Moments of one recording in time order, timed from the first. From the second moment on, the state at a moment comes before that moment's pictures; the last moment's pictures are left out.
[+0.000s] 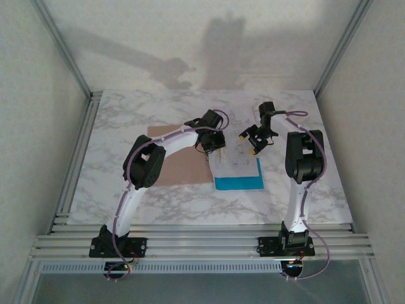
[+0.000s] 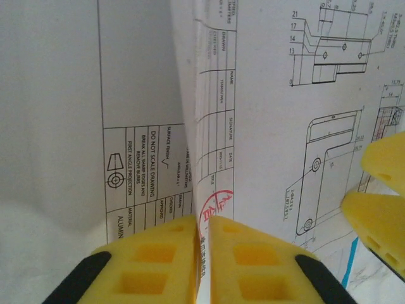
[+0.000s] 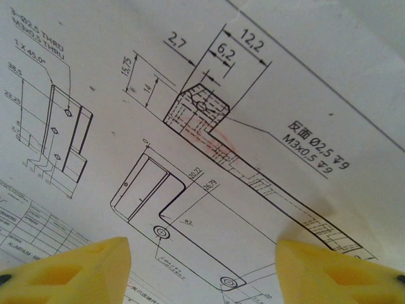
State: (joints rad) left arm -0.64 2.34 1.83 -0.50 0.23 -0.91; right arm 0.15 2.11 1.53 -0.78 -0.38 0.92
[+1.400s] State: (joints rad) left arm -0.45 1.69 1.18 -0.64 0.11 -0.76; right arm 0.36 1.94 1.48 -0.76 -0.42 0.83
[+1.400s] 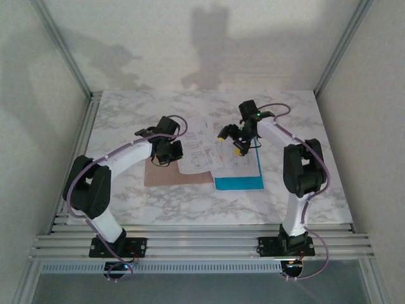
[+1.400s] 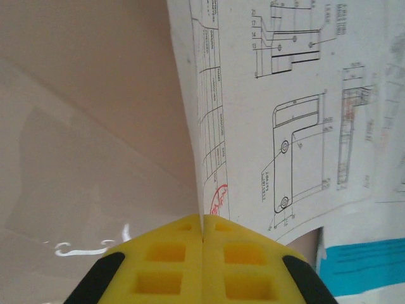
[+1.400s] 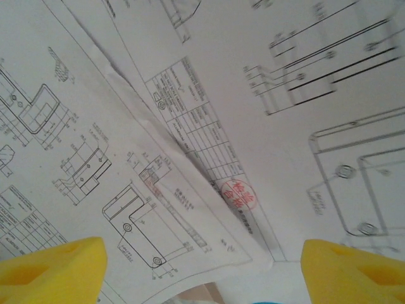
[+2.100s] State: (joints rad) left arm -0.45 1.72 1.14 -0.64 0.07 -0.74; right arm 0.45 2.15 1.61 -0.75 -0.53 0.83
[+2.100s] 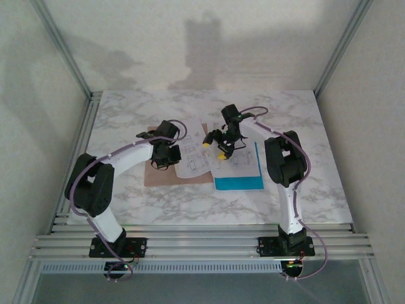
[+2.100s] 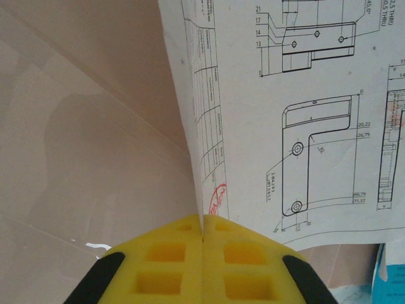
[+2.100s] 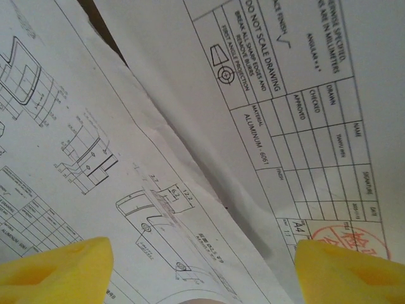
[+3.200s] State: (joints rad) left arm -0.45 1.75 1.14 -0.62 0.07 -0.74; right arm 0.51 2.10 1.60 -0.73 -0.65 0.82
